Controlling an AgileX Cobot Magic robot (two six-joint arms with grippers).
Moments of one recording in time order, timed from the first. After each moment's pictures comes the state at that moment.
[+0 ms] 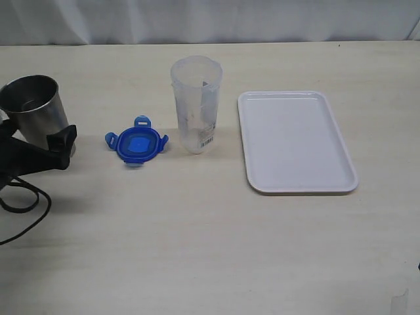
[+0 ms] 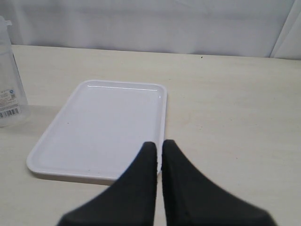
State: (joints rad) left arm -0.07 1.90 -0.26 0.12 -1.20 -0.06; right arm 0.07 0.01 0.00 -0.06 0.34 0.00
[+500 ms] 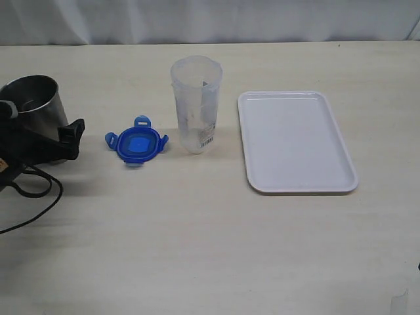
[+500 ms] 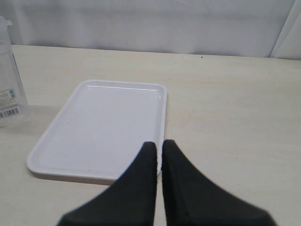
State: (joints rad) left arm -0.07 2.02 -0.38 0.12 -1.21 -0.05; right arm 0.07 0.01 0.00 -0.06 0.34 0.00
